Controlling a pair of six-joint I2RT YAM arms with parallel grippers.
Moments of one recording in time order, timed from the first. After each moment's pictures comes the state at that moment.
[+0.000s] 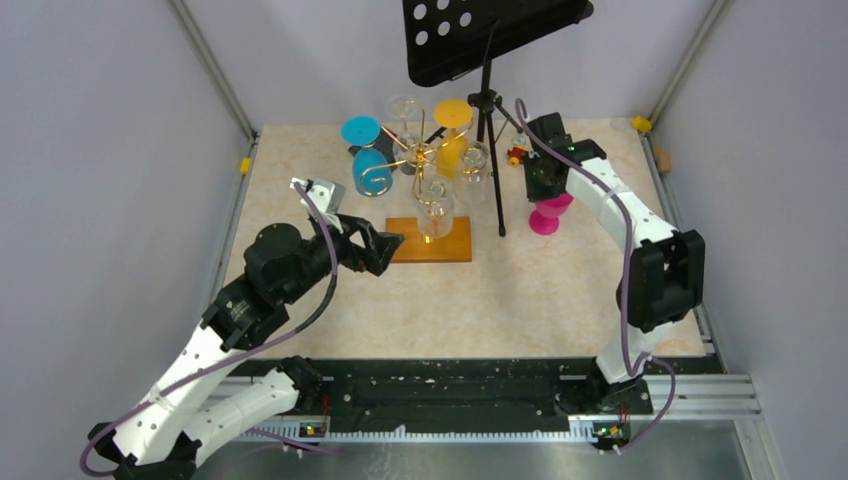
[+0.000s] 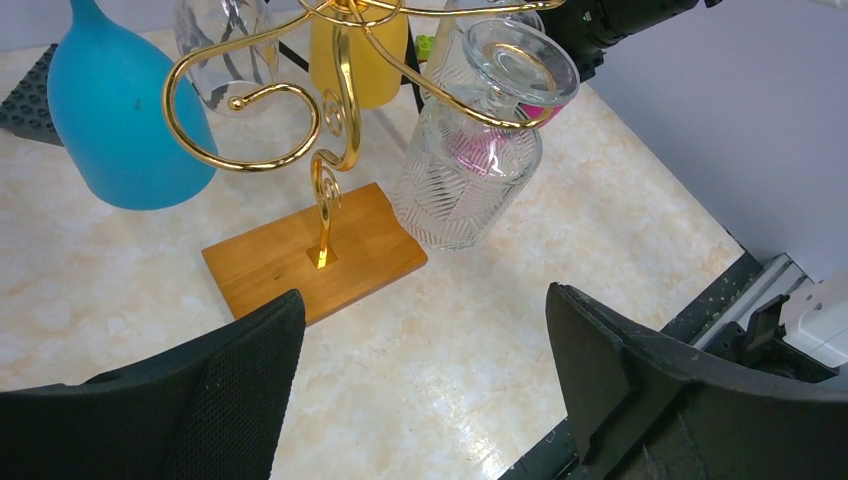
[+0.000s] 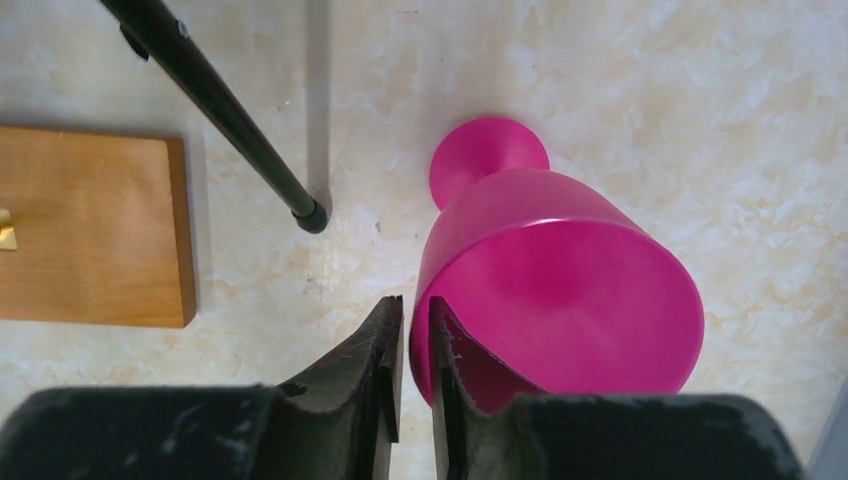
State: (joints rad) left arm -0.71 0.72 1.00 -0.41 -0.03 -0.30; right arm 0.34 1.72 1.56 -0.85 0.18 0.18
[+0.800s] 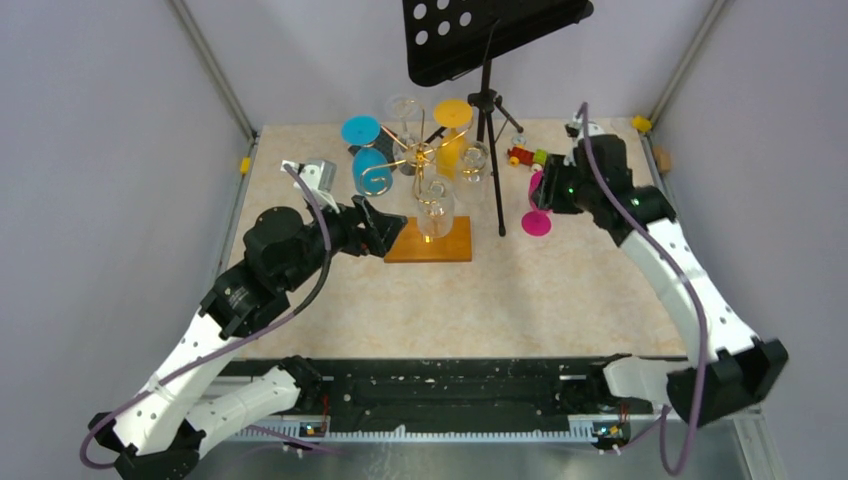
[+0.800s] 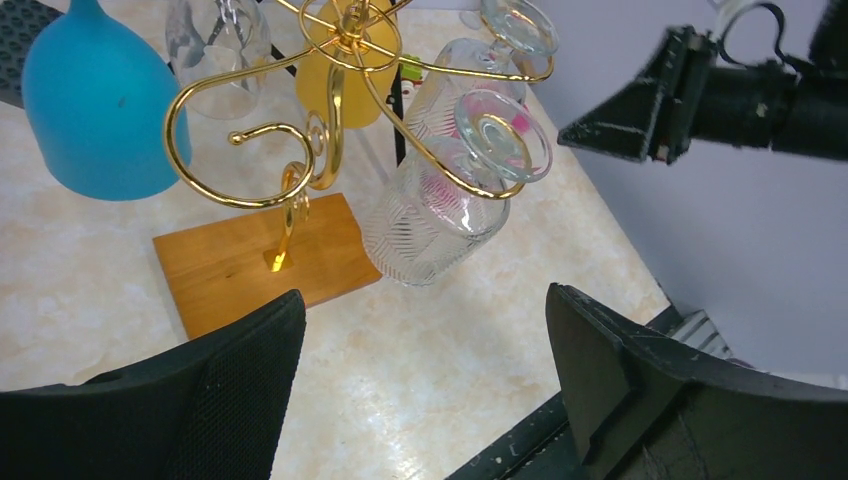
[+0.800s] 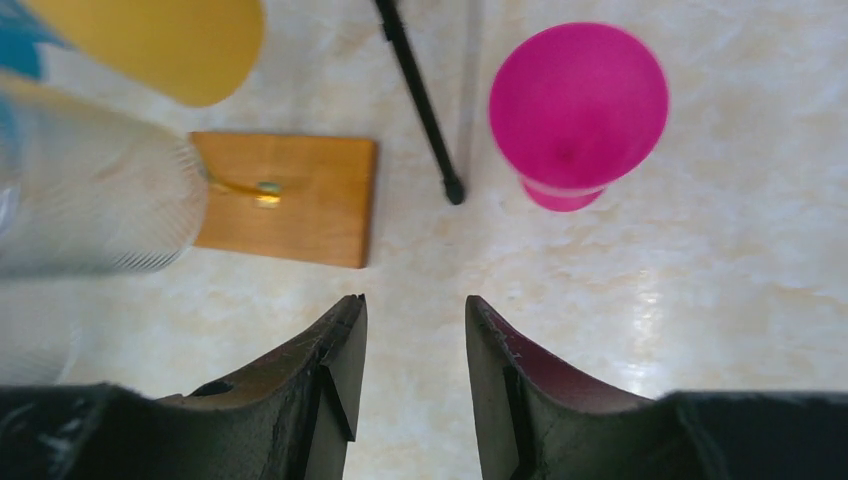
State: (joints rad) left arm -0.71 0.80 1.12 -0.45 -0.08 -0.45; right arm 0.34 1.28 1.35 -0.73 0.03 0.32
